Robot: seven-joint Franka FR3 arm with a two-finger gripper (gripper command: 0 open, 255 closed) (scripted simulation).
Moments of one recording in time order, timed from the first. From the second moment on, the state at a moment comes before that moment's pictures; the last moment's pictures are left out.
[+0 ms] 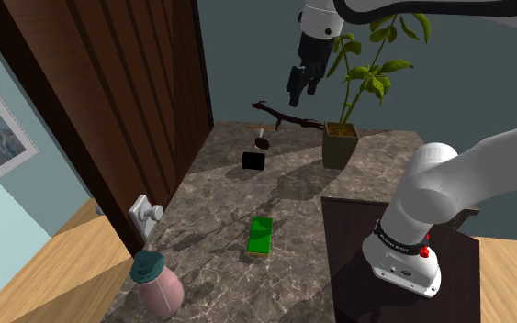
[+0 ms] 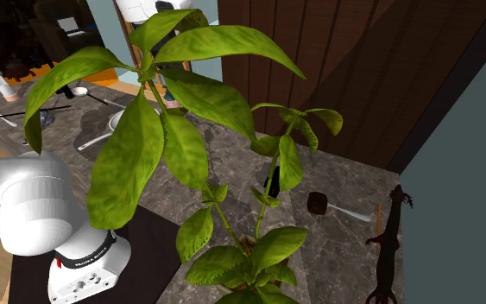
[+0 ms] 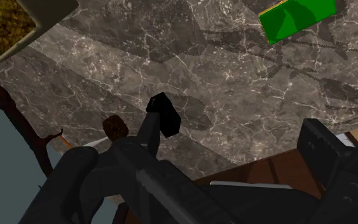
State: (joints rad) arm 0.02 -0.76 0.07 -2.31 0.00 1.70 0.09
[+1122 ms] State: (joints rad) arm 0.01 -0.34 -0.07 -2.36 -0.02 2.11 -0.16
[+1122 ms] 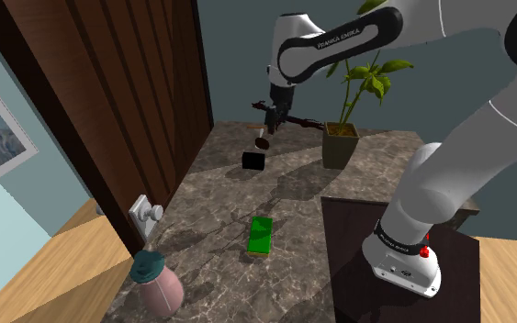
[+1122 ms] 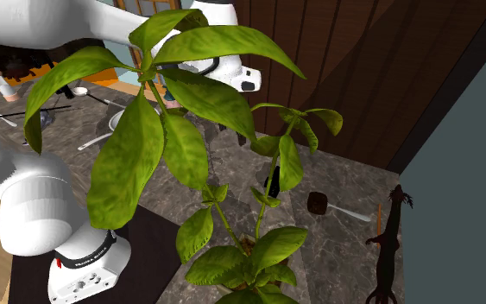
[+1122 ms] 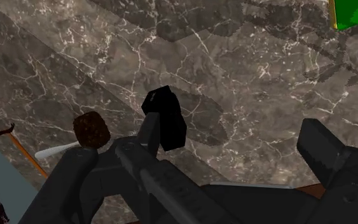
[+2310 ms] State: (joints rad) arm -0.03 0.34 -0.11 -2.03 0.08 2.37 -0.47
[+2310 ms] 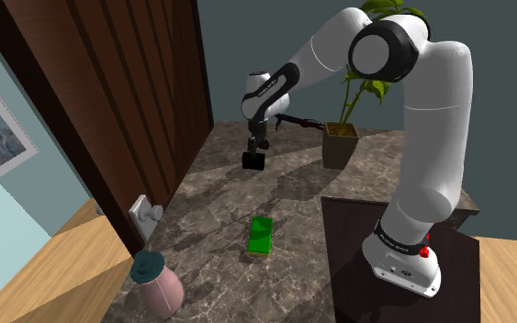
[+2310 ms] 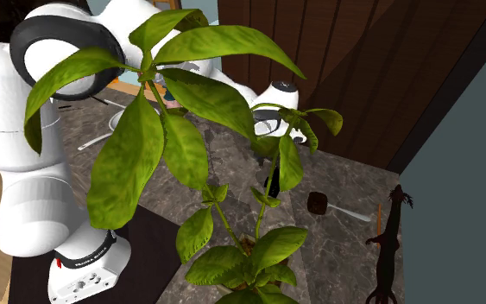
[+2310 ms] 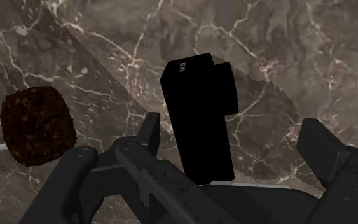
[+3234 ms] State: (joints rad) arm -0.06 0.54 -0.09 -1.93 0.11 2.45 -0.51
